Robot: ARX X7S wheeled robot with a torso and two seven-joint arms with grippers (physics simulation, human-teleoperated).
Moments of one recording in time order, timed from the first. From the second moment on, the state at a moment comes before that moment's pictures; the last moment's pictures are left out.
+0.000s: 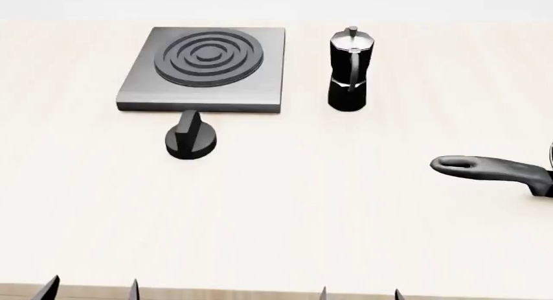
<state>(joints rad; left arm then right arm) 0.00 -0.05 0.06 -0.02 -0.02 0.06 -0.06 0.01 0.04 -0.06 0.01 0.06 0.00 0.06</state>
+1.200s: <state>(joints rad) -0.02 -0.13 0.16 -0.10 -0.05 0.26 -0.12 0.00 0.13 -0.15 -0.13 0.09 0.03 0.15</state>
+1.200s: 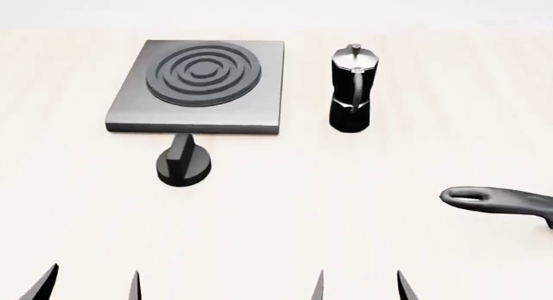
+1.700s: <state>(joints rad) -0.02 -0.14 0.18 -0.09 -0.08 0.26 -0.13 0.01 0.15 -0.18 -0.11 0.11 0.03 0.17</state>
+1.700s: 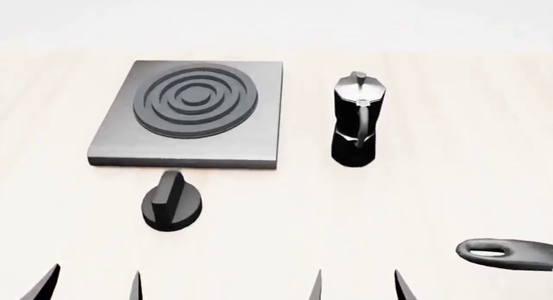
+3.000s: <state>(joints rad) -0.03 -0.18 0.23 -0.09 -0.11 0.26 -0.16 0.02 0.17 -0.22 -0.06 0.15 0.00 0.21</state>
